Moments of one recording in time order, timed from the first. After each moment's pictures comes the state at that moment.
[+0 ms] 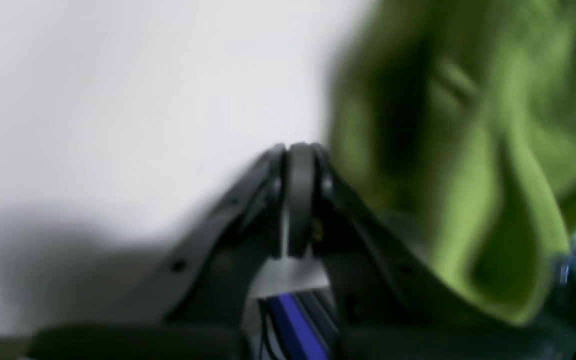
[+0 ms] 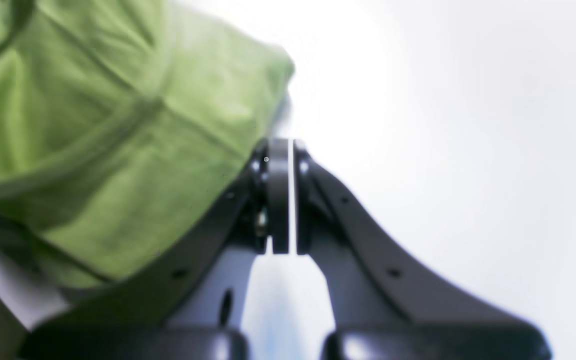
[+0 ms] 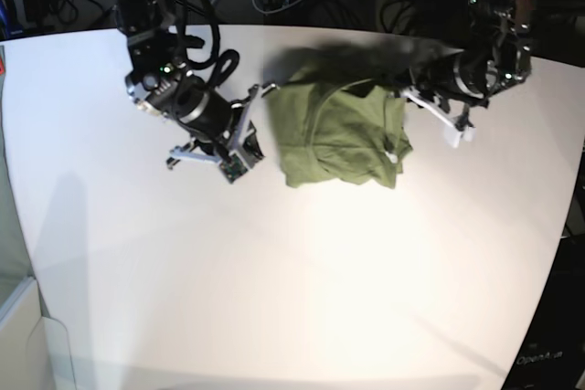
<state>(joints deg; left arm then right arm) 14.7 -17.5 -1.7 95.3 -46.2 5.6 63.9 -10.2 7.6 -12.6 104.2 2.9 22.4 -40.4</state>
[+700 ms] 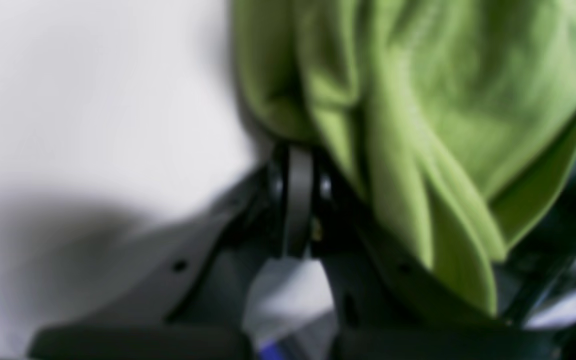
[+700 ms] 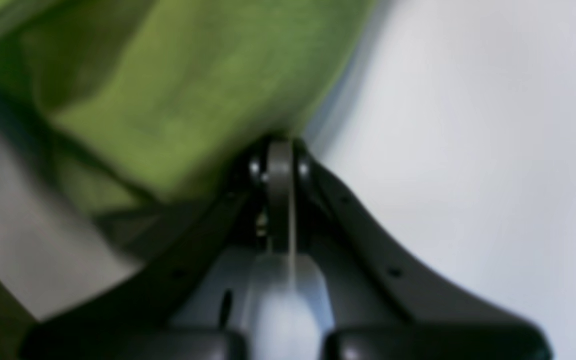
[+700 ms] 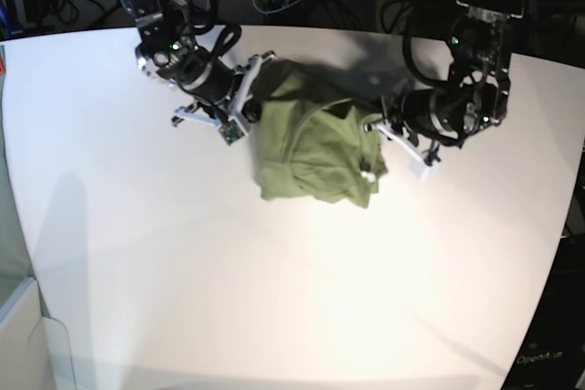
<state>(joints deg) 1.1 -14.9 4.1 81.8 -49.9 4.6 64.5 -16.1 6.7 -12.7 95.1 2.7 21.7 -33.1</state>
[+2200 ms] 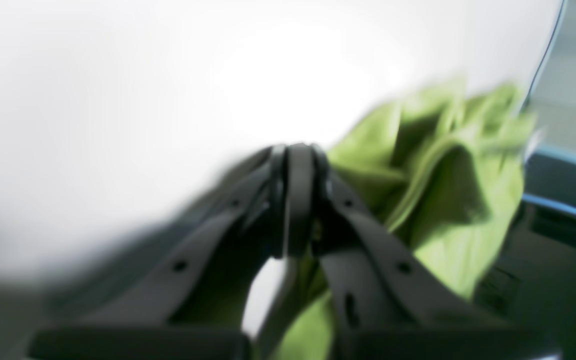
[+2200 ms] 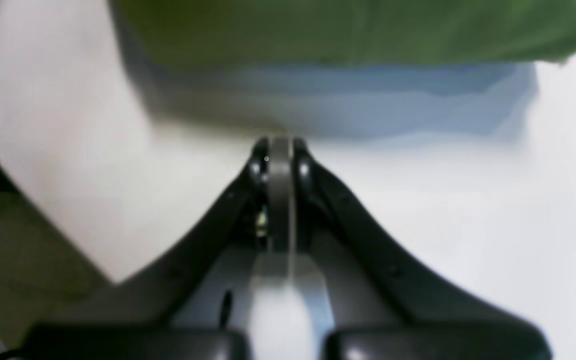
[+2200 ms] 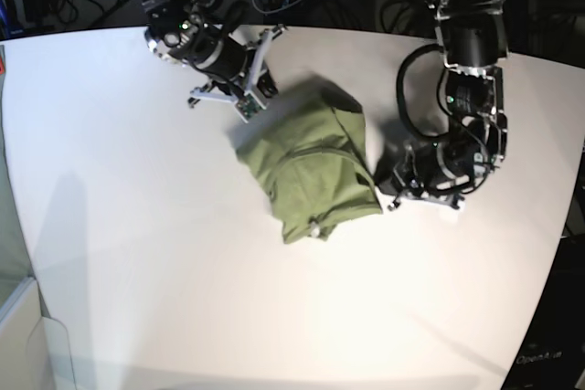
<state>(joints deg) -12.1 -7.4 -8.8 61.3 -49.5 3.9 51.7 -19.1 8.7 -17.9 96.3 3.3 21.6 -32.3</state>
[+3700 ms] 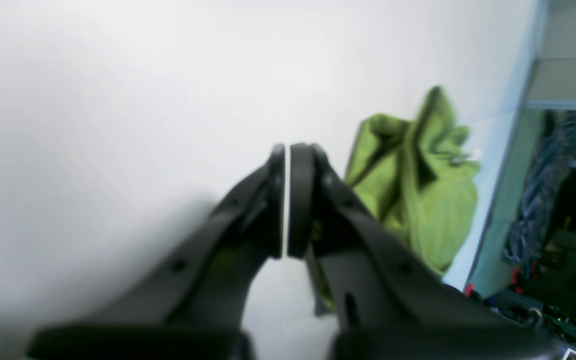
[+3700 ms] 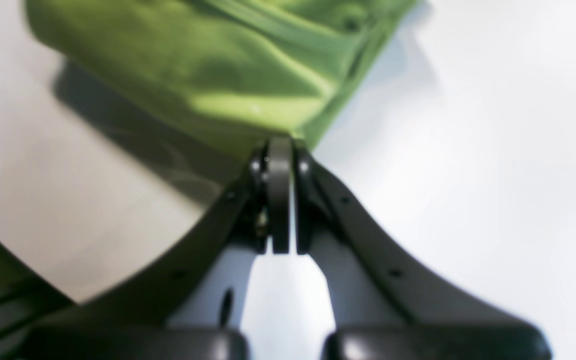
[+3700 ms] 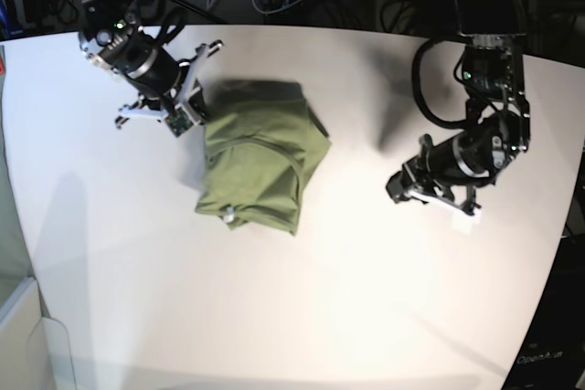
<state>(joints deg) -3.3 -11.6 -7.4 87.1 -51.6 5.5 59.1 -23.0 16.2 -5.8 110.6 3.1 22.2 -34.1</state>
